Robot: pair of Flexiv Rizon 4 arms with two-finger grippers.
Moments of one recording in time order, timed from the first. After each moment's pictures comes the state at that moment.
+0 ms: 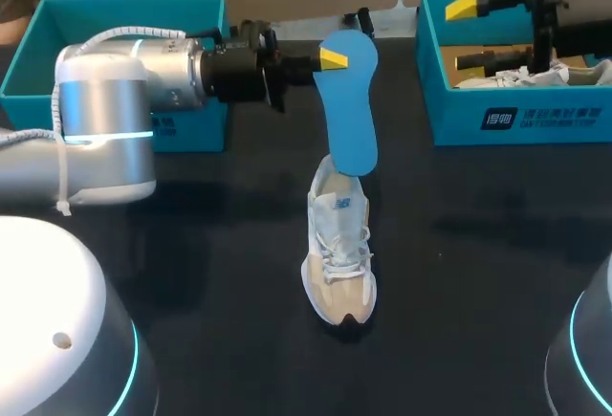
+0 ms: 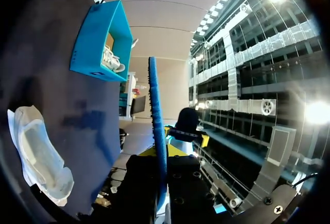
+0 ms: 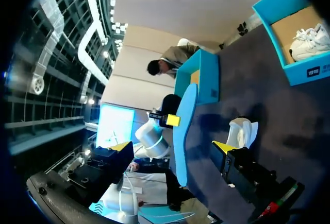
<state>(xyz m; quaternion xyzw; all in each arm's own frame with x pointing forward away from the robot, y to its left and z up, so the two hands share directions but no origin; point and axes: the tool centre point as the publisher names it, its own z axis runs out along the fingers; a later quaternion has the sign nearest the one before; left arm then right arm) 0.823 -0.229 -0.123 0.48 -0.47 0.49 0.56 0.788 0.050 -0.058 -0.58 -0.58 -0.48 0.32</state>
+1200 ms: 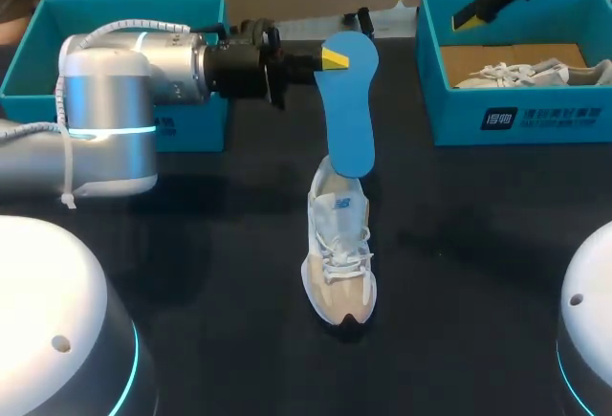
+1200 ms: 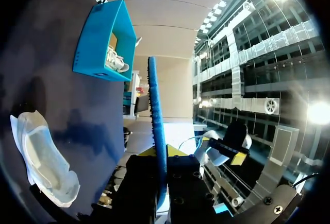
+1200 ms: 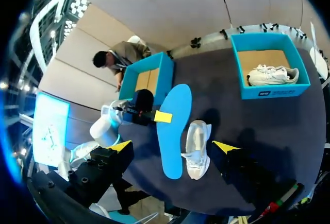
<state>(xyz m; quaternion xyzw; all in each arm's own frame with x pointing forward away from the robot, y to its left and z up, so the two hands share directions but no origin) 0.831 -0.231 -0.130 0.48 -0.49 0.48 0.55 0.781 0.091 -0.010 -0.67 -0.68 -0.28 0.08</state>
